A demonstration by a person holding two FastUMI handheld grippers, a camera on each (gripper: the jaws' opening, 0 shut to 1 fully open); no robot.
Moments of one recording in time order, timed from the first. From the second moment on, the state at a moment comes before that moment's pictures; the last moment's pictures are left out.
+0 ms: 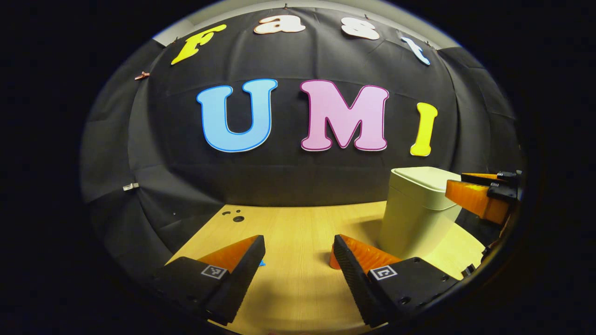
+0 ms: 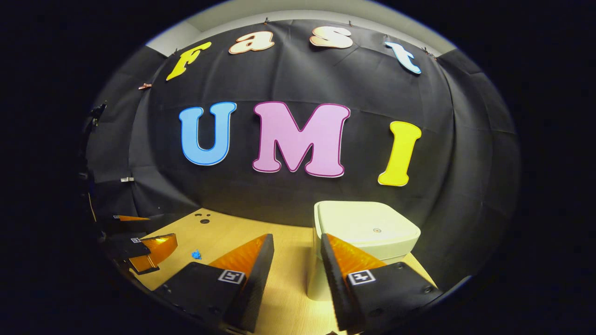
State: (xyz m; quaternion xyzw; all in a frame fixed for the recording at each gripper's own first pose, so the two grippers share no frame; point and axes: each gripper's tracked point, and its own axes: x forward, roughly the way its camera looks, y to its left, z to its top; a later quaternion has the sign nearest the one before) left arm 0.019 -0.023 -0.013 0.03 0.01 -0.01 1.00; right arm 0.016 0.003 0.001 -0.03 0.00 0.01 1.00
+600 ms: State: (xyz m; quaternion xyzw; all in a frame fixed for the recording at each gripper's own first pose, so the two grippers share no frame) left arm 0.017 -0.038 -0.012 0.05 0.01 -0.02 1.00; right arm 0.020 -0.011 0.007 -0.02 0.00 0.00 1.00
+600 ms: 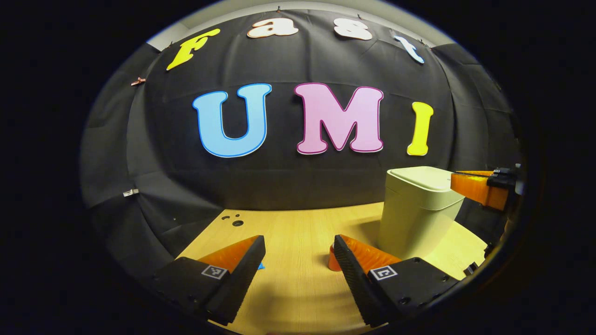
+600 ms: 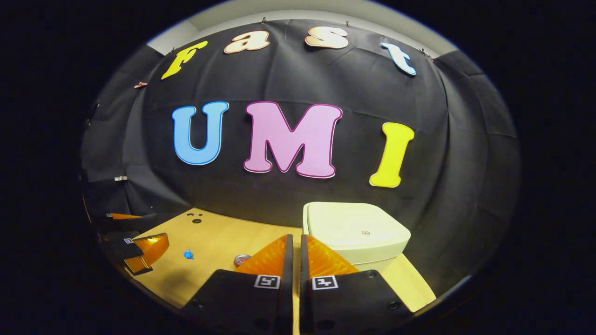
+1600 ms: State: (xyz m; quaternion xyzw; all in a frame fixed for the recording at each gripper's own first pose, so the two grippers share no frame) left arm 0.019 -0.041 -0.024 0.05 0.02 -0.02 1.00; right arm 0.040 -0.049 0.036 -0.02 0.00 0.01 1.00
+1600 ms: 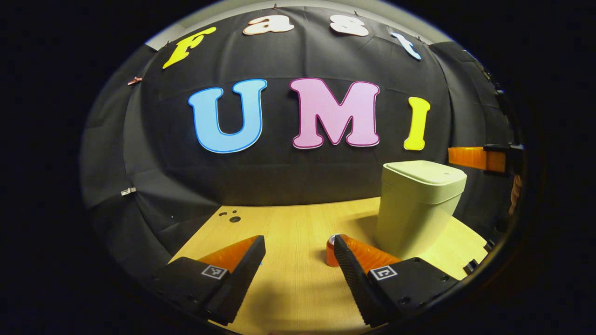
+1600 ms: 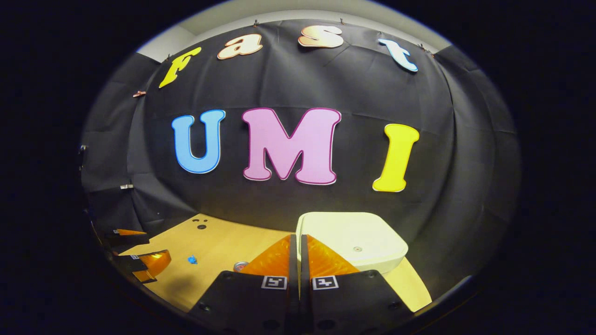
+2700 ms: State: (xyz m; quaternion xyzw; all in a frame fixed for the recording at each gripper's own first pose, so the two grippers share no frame) left arm 0.035 -0.026 -0.053 0.04 0.07 -0.01 1.00; right arm 0.093 -0.130 -0.006 0.00 0.06 -0.06 1.00
